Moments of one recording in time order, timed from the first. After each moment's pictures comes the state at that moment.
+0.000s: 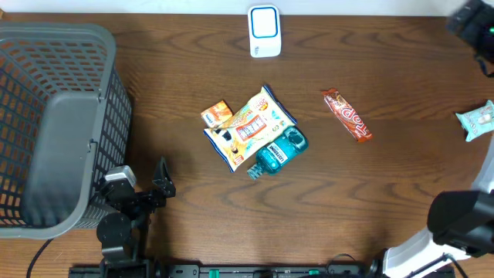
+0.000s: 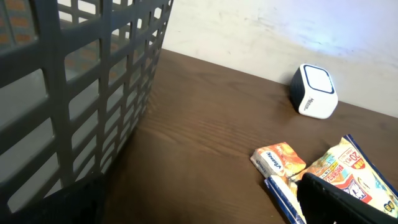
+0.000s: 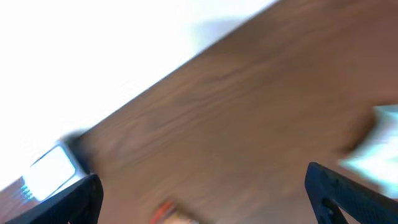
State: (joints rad) left arm 0.10 0.04 0.07 -0.22 0.07 -0.26; right arm -0.33 1.84 2.07 -0.99 -0.17 0.33
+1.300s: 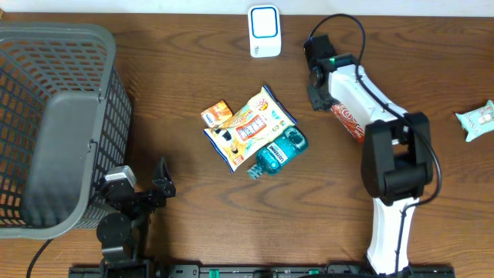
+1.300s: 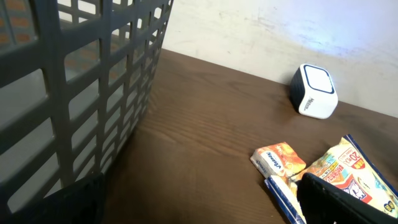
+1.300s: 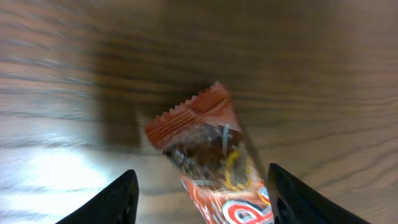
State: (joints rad) left arm 0.10 0.04 0.07 -0.22 0.07 -0.26; right arm 0.27 2.20 1.68 -0.84 0.38 0.04
